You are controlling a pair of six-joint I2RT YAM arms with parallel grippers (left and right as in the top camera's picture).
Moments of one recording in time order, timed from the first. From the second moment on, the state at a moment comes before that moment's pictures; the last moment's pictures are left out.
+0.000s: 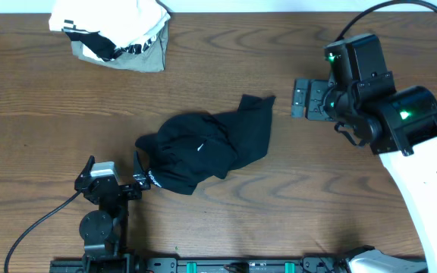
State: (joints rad) left arm 0.05 0.01 0.03 -0.13 -0.04 -0.06; right arm 0.37 1.42 1.64 -1.23 0.13 0.42
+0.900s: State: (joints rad) left arm 0.05 0.01 0.03 -0.11 0.19 -0.39; right arm 0.38 1.46 1.08 -0.94 -0.21 0.53
